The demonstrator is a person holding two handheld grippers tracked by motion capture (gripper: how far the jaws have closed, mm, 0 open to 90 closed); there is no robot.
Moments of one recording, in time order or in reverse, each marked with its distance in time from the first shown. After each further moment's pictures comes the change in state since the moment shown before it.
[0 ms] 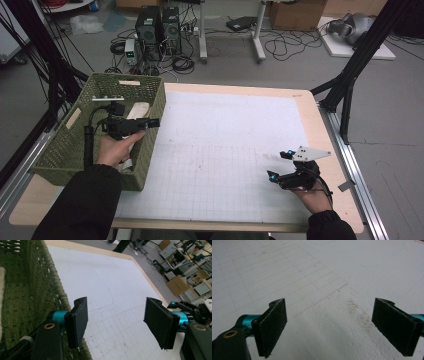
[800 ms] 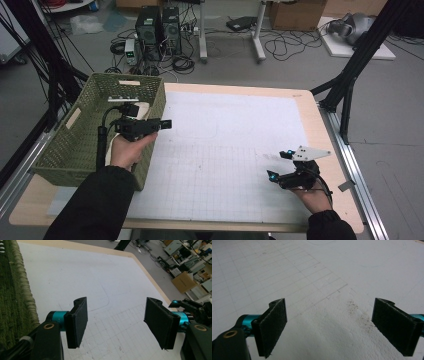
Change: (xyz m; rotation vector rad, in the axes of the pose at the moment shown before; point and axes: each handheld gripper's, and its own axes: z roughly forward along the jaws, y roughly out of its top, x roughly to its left) left arm -0.027 -0.003 0.021 0.006 0.038 0.030; right arm -0.001 0.000 0.001 -0.004 0.006 0.001
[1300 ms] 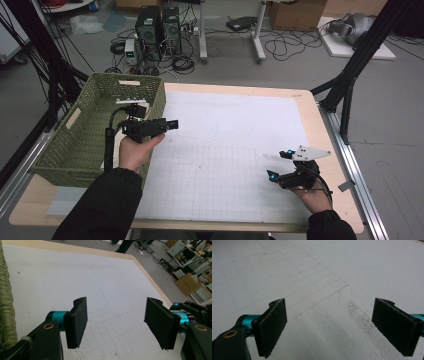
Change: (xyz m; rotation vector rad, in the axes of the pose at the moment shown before) left arm -0.019 -0.004 0.010 -0.022 0.028 0.019; right arm 0.000 0.001 0.000 -0.002 0.000 -0.003
